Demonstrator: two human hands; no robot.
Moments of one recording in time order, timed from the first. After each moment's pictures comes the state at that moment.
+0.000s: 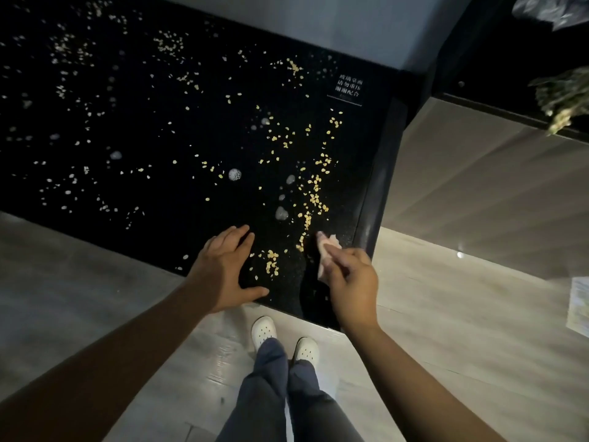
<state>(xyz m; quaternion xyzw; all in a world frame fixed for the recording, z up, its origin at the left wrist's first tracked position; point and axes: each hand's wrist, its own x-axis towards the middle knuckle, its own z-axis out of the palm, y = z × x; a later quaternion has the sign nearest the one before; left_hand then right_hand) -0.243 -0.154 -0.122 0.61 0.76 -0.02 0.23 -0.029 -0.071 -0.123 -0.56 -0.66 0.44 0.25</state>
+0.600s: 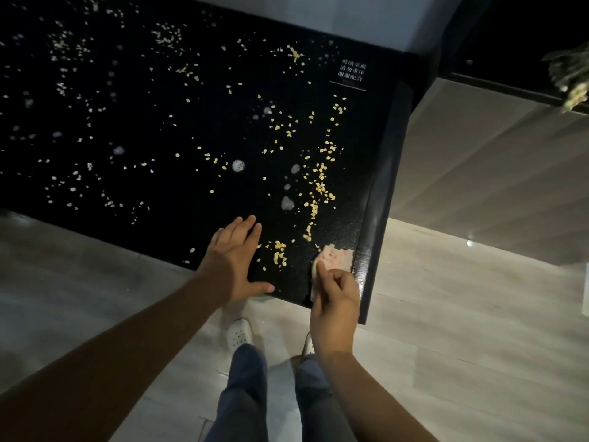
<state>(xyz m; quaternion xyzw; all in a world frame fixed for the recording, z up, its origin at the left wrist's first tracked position) -0.239 -0.153 -0.128 0.61 0.75 -0.07 0.23 -0.040 -0.143 -0.166 -0.59 -0.69 0.32 0.25</state>
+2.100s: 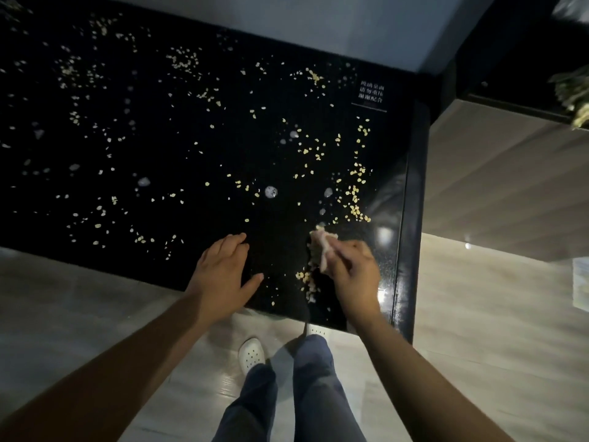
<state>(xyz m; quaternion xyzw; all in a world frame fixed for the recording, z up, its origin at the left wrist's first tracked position) -0.332 -0.165 -0.121 0.59 0.77 0.01 0.26 -0.122 -0.082 -0.134 -0.56 -0.66 0.42 0.26</state>
